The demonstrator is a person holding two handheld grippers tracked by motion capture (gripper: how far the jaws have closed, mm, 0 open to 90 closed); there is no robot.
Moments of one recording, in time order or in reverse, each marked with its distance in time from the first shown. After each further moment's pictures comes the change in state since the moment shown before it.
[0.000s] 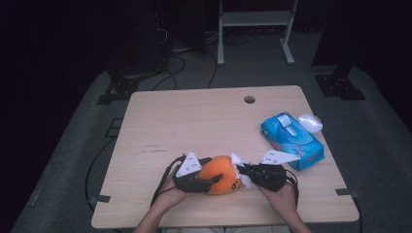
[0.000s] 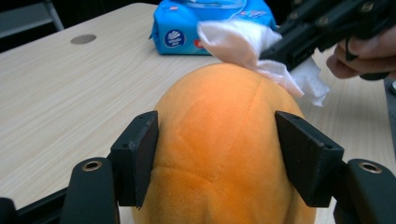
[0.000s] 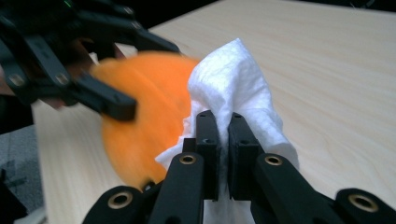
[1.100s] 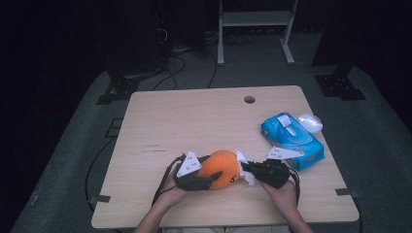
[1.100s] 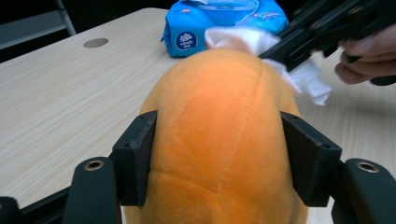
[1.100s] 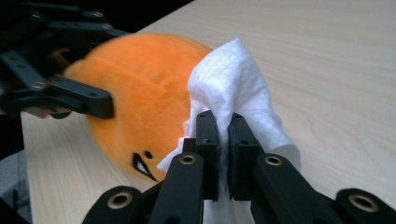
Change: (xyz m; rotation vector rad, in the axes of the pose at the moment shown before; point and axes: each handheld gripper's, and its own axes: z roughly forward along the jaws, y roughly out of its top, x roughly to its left) left arm 0.004 -0.005 0.006 -0.025 0.035 0.016; right arm -0.015 -0.003 0.002 -0.020 0.002 0.094
